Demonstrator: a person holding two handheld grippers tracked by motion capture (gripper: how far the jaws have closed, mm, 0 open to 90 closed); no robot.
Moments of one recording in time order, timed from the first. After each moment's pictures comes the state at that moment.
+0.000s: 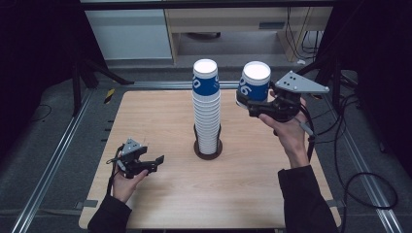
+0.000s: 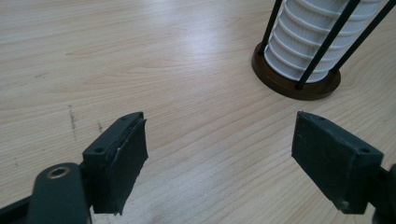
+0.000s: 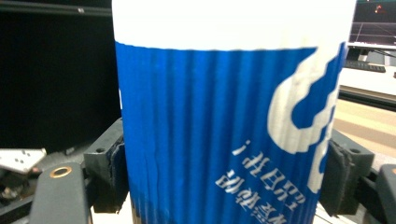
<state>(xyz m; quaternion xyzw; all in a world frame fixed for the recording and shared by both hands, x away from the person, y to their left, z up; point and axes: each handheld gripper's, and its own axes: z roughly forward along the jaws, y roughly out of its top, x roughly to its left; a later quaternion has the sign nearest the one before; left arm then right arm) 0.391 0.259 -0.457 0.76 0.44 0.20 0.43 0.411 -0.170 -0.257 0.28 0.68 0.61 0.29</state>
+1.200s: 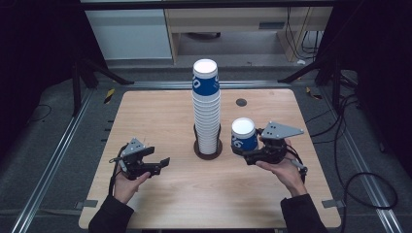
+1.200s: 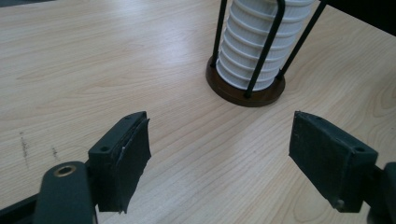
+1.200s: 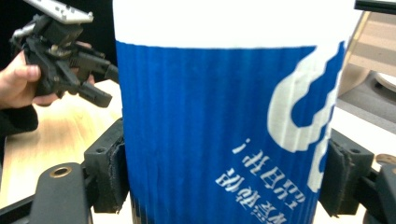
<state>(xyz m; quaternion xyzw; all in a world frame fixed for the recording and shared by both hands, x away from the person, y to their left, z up) 0.380 0.243 -0.436 0.78 0.39 0.16 0.46 0.387 -0.170 -0.377 0.24 0.77 0.56 0.17</state>
